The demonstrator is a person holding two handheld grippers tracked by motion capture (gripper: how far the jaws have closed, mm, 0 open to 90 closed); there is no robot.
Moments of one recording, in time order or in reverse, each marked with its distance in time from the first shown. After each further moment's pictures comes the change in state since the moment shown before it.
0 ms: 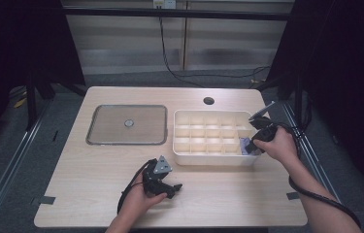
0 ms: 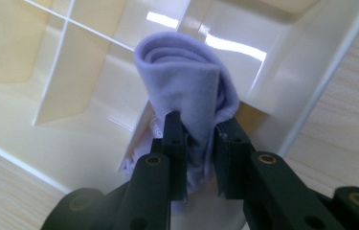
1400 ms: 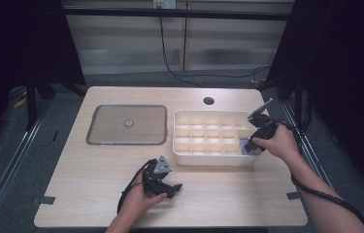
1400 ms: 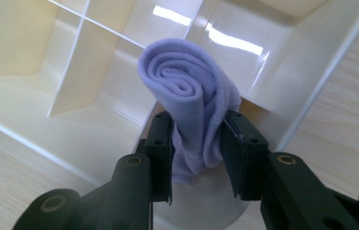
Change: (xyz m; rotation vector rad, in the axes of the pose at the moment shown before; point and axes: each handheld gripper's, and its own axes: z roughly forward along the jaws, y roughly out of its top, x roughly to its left) left arm 0.000 0.000 0.000 -0.001 0.001 -0.002; right arm 0.005 0.005 -0.013 0.024 -0.001 -0.020
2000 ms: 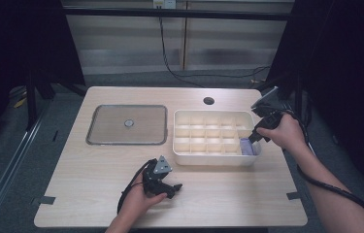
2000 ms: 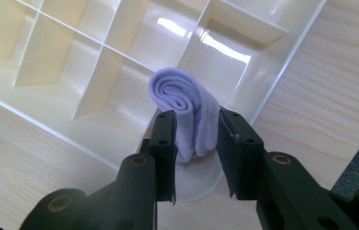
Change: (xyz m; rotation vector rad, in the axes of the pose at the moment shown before) left arm 0.000 0.000 0.000 -0.008 0.001 -0.006; right arm 0.003 0.013 -0.038 -0.024 -0.039 -0.021
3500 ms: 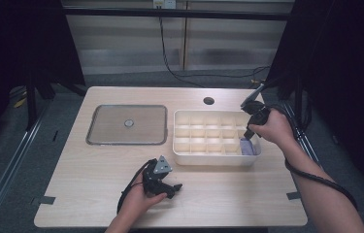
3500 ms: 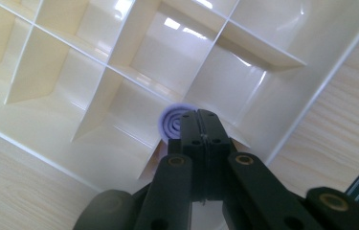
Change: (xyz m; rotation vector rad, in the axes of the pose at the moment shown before) left arm 0.000 0.000 0.000 0.000 -0.001 0.000; right arm 0.011 0.026 0.019 0.069 -0.020 -0.039
